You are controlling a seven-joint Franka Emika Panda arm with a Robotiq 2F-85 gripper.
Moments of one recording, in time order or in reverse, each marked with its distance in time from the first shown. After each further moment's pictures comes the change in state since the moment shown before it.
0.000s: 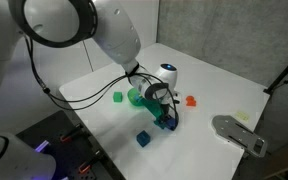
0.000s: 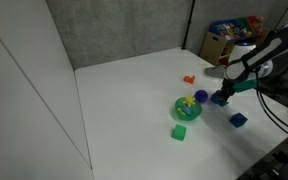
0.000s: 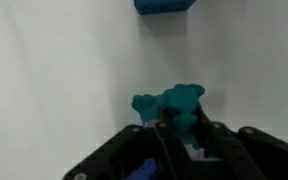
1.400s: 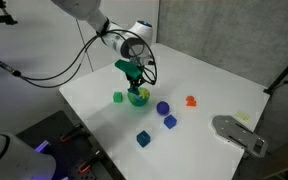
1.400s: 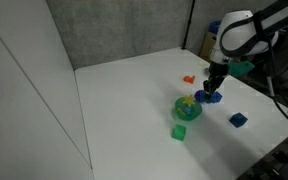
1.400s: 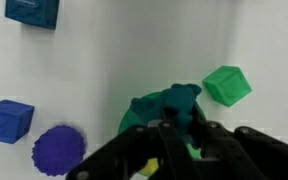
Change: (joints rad) arm 0.106 -0.347 0.193 -0.123 0.114 -0.295 -0.108
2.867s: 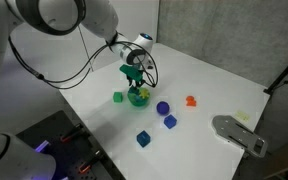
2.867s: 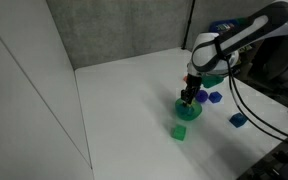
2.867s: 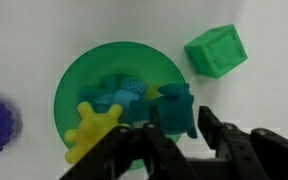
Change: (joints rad) arm 0.037 0.303 0.053 0.269 0.049 0.044 -0.043
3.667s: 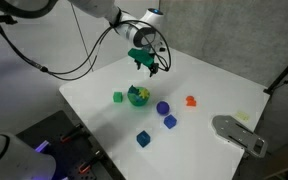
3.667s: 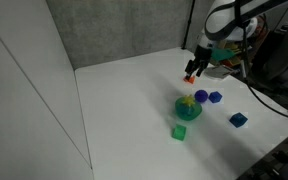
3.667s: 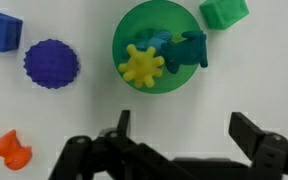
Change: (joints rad) arm -0.045 -0.162 -0.037 0.037 -0.008 -0.060 -0.017
